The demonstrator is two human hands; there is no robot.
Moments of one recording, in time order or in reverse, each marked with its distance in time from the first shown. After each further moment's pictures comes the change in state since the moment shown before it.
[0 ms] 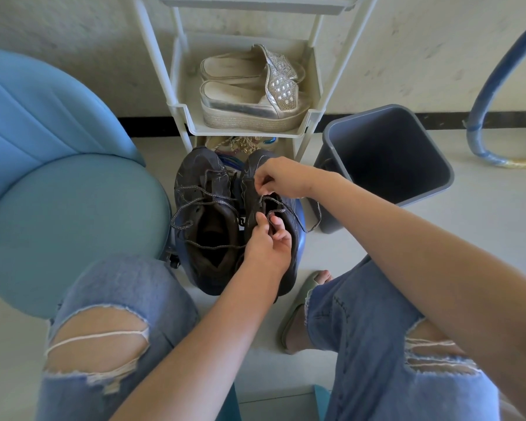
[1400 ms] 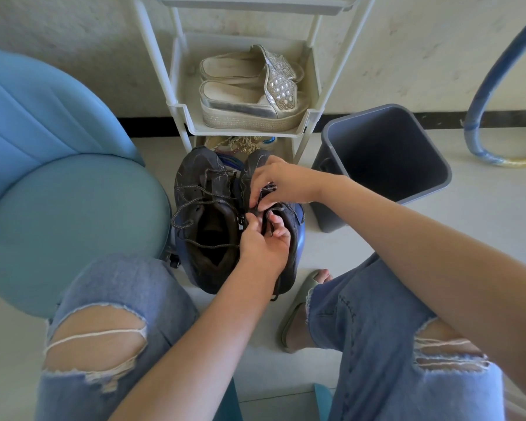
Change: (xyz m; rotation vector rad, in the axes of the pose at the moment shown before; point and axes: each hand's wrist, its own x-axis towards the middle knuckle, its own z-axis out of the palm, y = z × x) left_hand -0.004 0.006 -0.001 0.003 -0.074 -0.030; right_hand -0.017 -0.001 0.002 0.019 0.005 -0.184
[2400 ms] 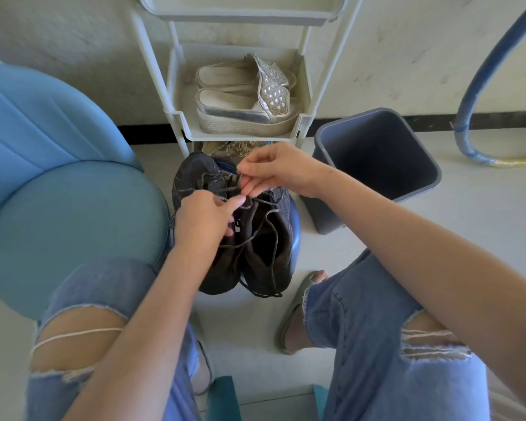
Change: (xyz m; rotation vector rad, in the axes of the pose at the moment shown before) left_hand -0.047 0.077 0.020 2.022 0.259 0.753; right_hand -0.013 -0.023 -0.016 1.094 0.170 0.104
